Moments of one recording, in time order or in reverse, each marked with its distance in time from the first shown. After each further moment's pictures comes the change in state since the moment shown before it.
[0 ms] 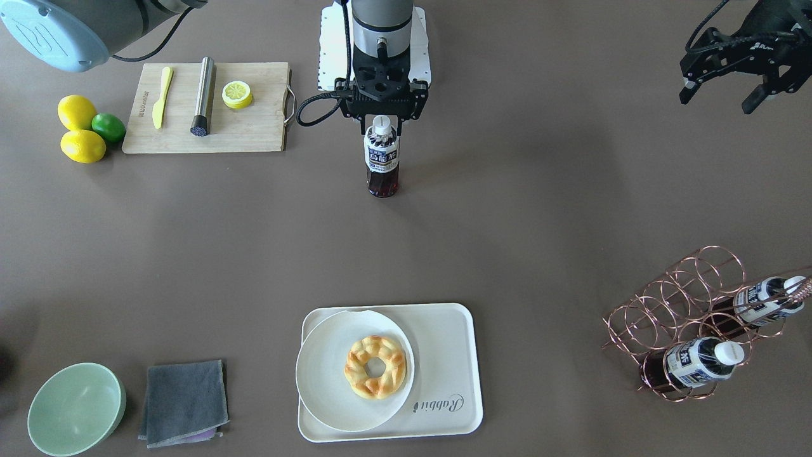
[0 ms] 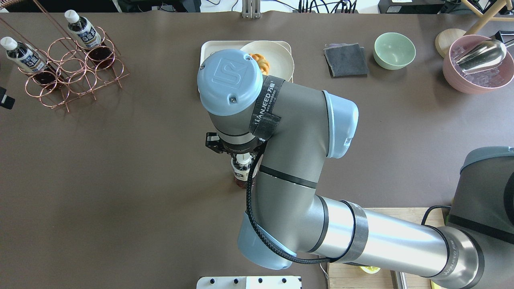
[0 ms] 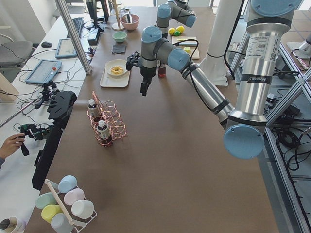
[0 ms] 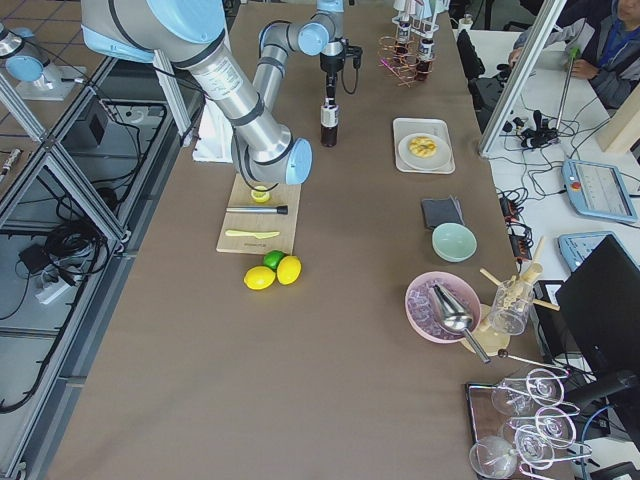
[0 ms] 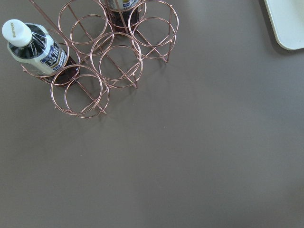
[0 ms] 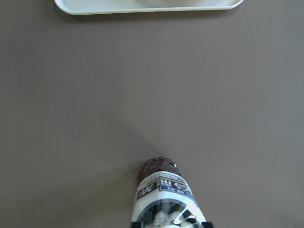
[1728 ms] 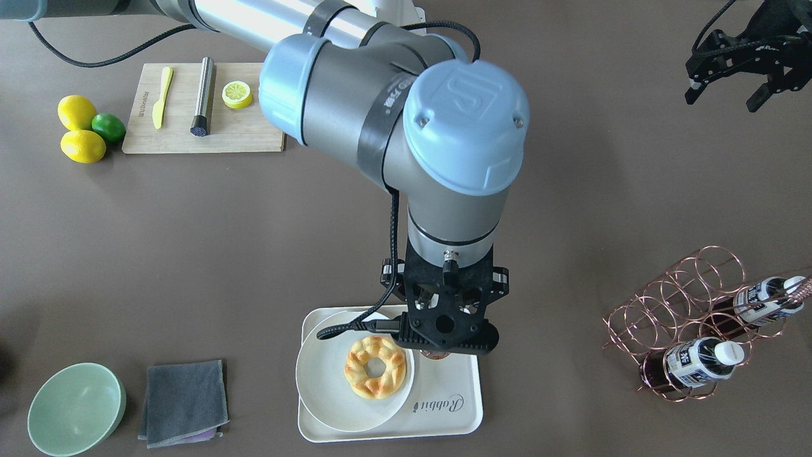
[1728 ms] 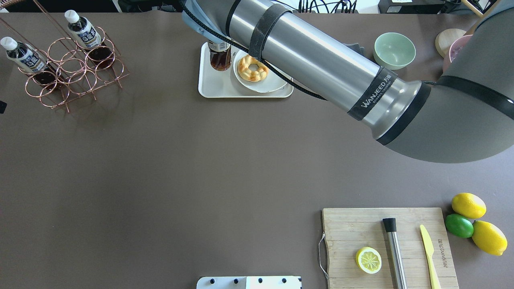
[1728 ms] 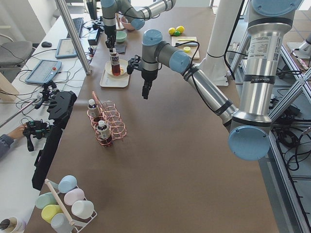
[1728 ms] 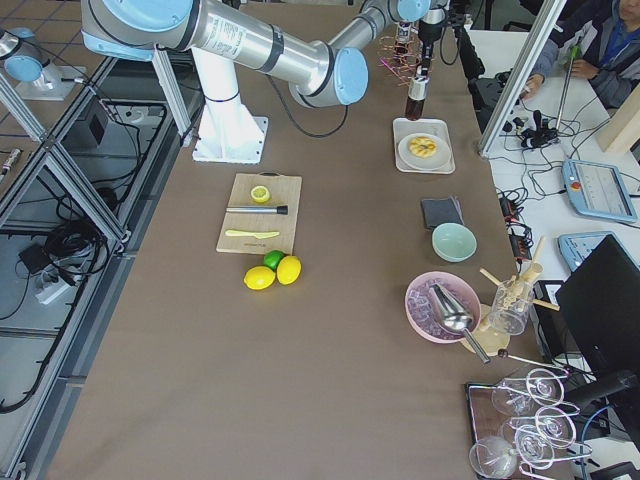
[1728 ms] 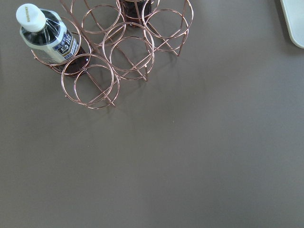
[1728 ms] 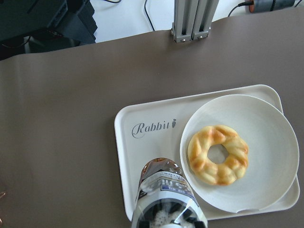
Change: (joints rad) left arm -0.010 0.037 -0.004 -0.003 0.000 -0.009; right arm 0.379 0.516 -1.018 0.494 0.224 -0.152
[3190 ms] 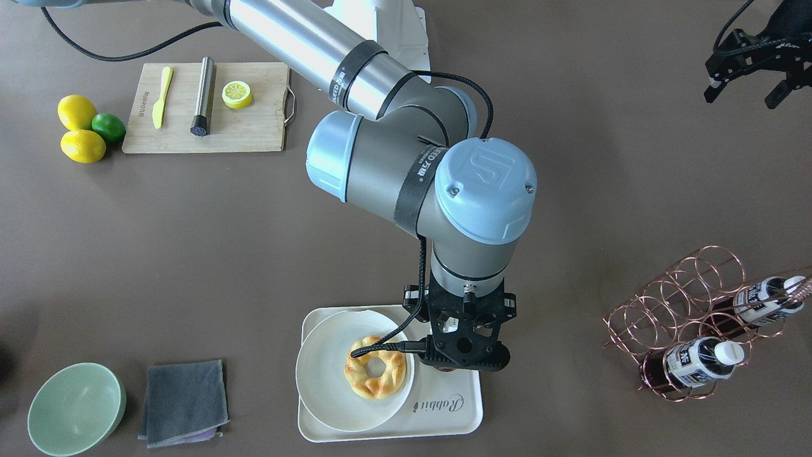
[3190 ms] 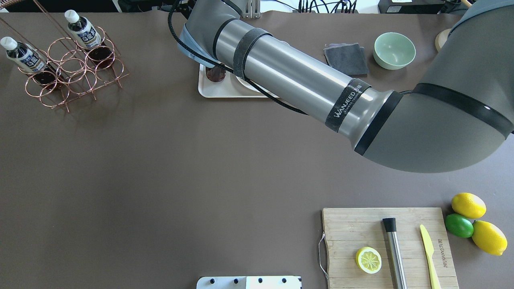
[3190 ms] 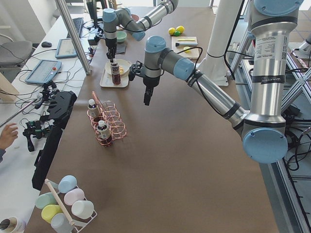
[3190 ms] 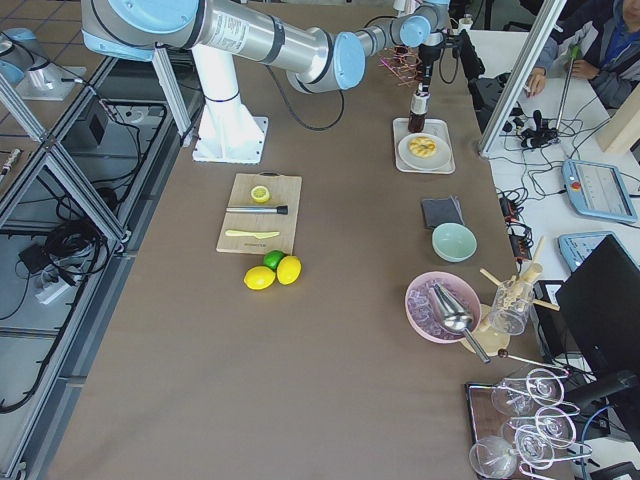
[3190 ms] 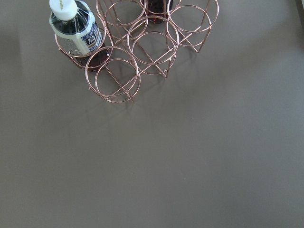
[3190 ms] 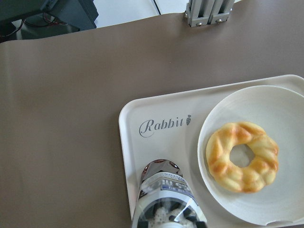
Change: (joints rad) left arm -0.032 0.090 0.001 -0.084 0.001 0.006; right arm -0.057 0.070 -0.244 0.194 -0.056 0.048
